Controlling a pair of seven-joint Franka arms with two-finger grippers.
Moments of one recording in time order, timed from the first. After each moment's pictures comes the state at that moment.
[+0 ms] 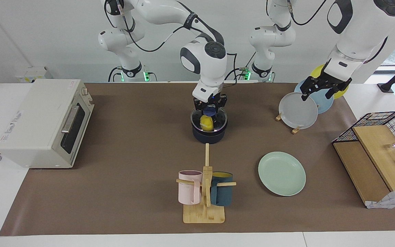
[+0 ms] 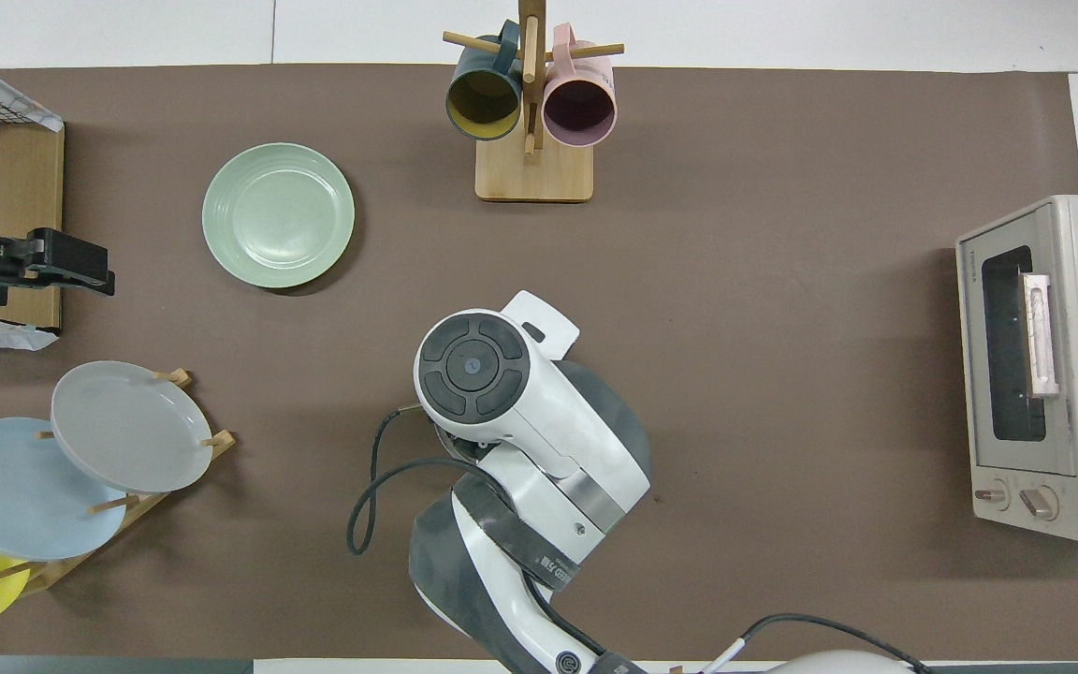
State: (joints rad) left arm -0.07 0.01 -0.02 -1.59 -0.01 1.57 -0.10; right arm 0.61 0.32 0.15 -1.68 -0.01 1.98 0.63
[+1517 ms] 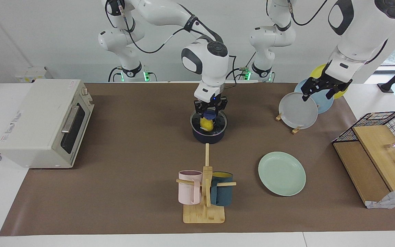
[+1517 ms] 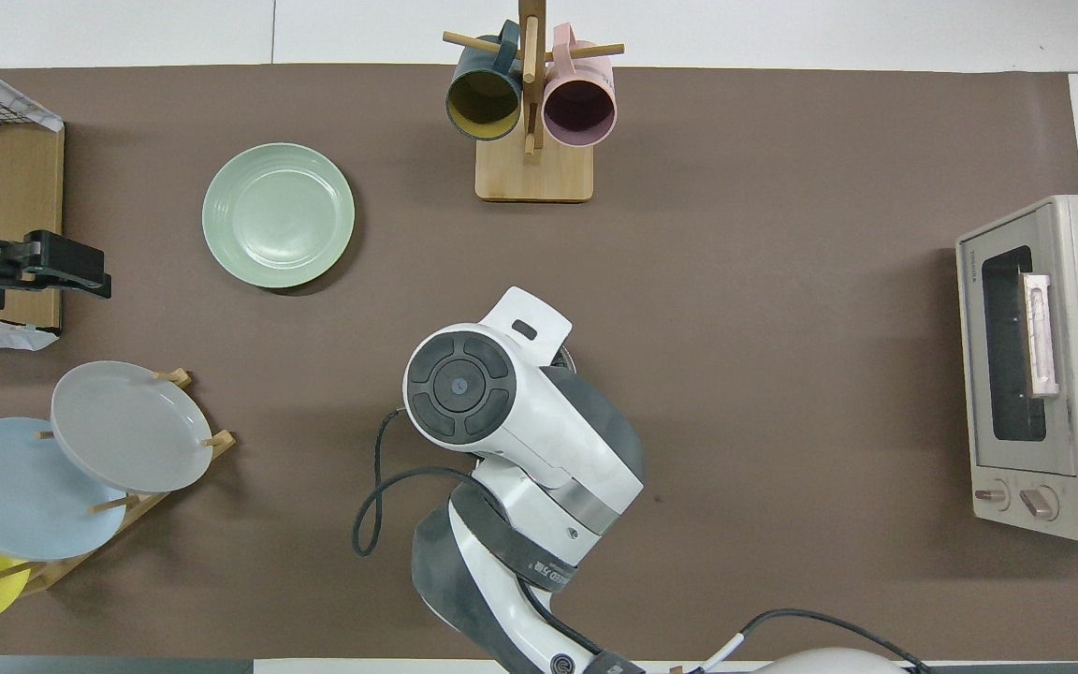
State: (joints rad) left arm -0.06 0.01 -0.02 -1.60 -0.01 1.57 -0.10; right arm 0.62 0.33 0.15 -1.69 -0.10 2.04 0.63
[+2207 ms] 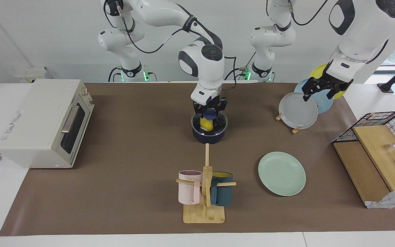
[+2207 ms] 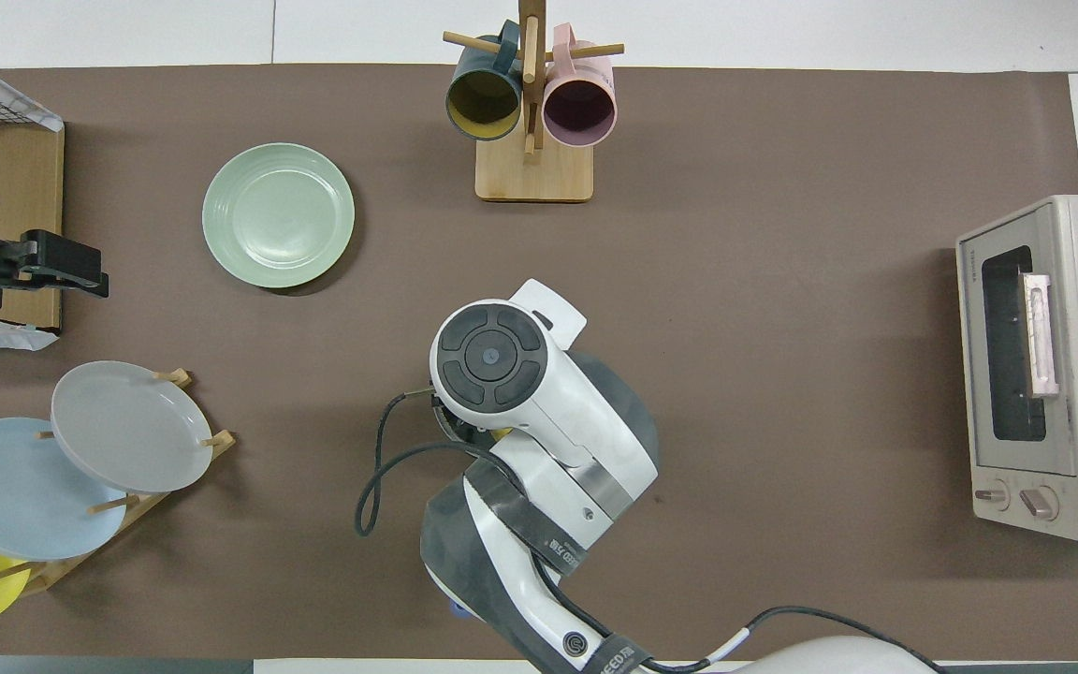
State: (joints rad) left arm -0.06 0.01 -0.02 -1.60 -0.01 1.57 -0.10; right arm 0.59 0.33 0.14 -1.69 -0.01 2.04 0.64
